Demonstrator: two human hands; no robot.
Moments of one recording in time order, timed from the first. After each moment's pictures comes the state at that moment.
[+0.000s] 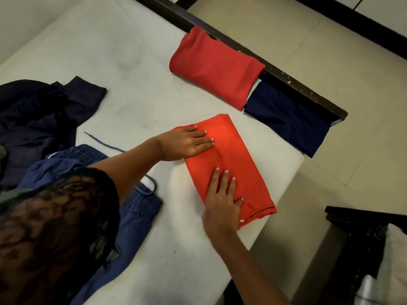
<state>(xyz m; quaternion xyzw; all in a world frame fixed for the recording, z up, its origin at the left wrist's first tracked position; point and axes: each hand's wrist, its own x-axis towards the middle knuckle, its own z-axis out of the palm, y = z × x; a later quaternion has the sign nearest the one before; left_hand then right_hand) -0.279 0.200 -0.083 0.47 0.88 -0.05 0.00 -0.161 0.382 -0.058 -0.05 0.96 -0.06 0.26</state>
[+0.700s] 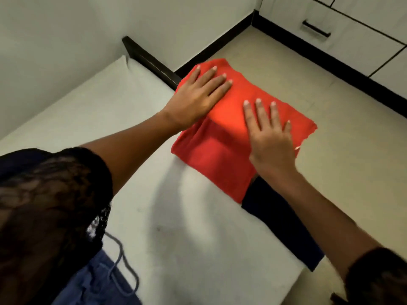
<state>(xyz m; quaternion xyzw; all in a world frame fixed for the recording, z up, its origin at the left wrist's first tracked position) -0.537 0.160 0.041 0.24 0.94 -0.12 -0.24 -0.514 0.378 0.038 -0.27 0.96 -0.03 -0.07</state>
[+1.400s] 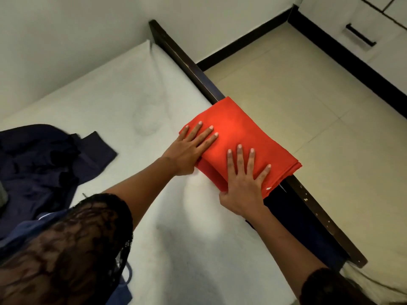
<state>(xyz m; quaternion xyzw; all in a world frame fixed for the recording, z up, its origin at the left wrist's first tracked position) -0.459 0.154 -0.048 0.05 0.99 0.00 0.13 -0.482 0.349 -0.055 -0.33 0.93 0.00 0.15</state>
